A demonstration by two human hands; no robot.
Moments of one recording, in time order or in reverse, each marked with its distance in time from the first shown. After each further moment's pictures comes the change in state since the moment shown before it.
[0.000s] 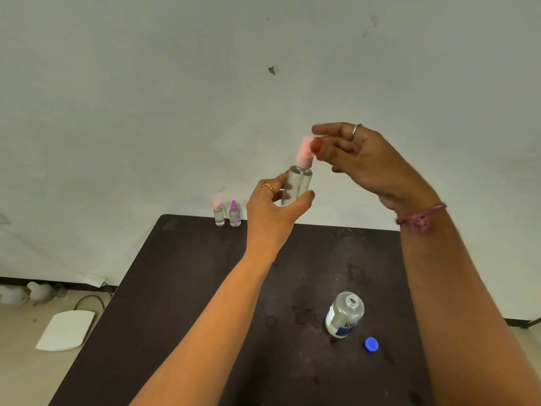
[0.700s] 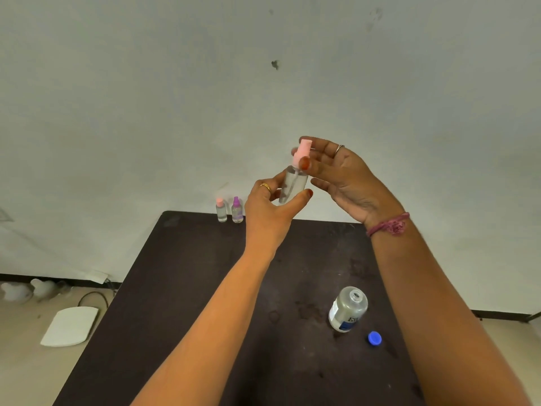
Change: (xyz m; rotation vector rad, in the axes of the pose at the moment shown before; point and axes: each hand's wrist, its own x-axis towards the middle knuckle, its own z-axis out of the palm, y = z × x) left_hand 0.002 -0.012 -0.008 0.000 0.020 -0.036; right_hand 0.006 0.027 0.037 0.512 -0.044 0.100
